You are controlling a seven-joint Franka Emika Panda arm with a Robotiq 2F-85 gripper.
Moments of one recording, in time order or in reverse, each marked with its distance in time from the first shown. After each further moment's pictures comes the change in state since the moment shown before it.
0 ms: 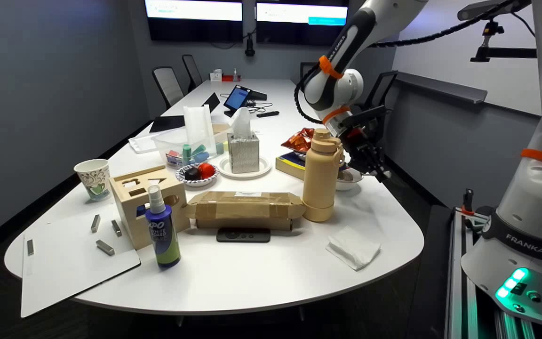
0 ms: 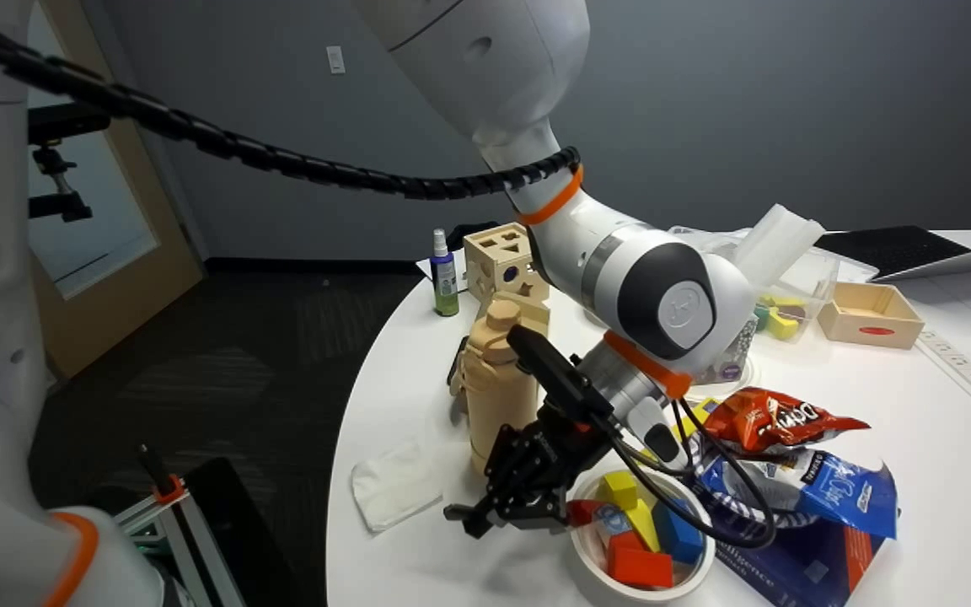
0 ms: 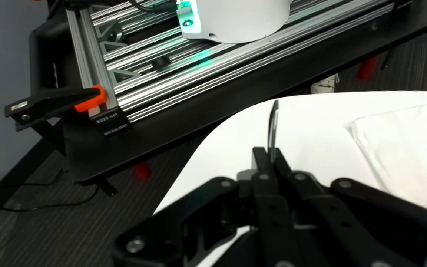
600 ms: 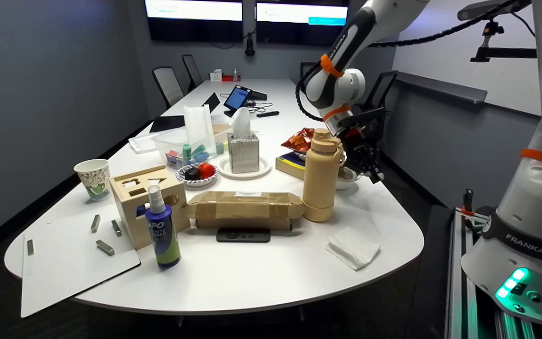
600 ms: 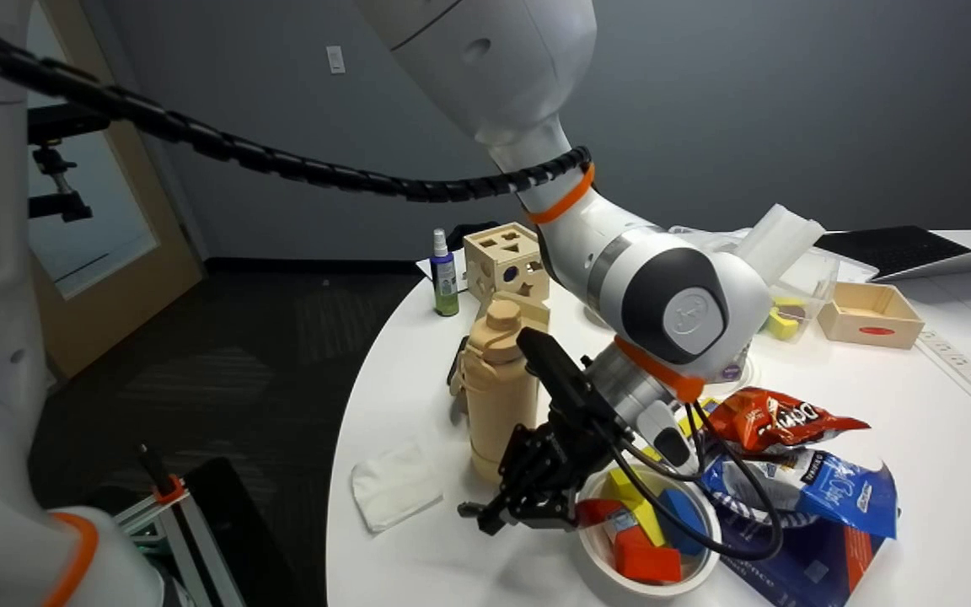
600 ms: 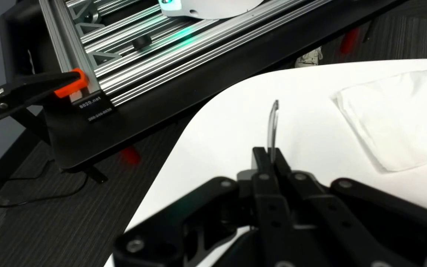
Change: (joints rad) arm -0.005 0.000 -0.017 0.003 0.044 0.061 0.020
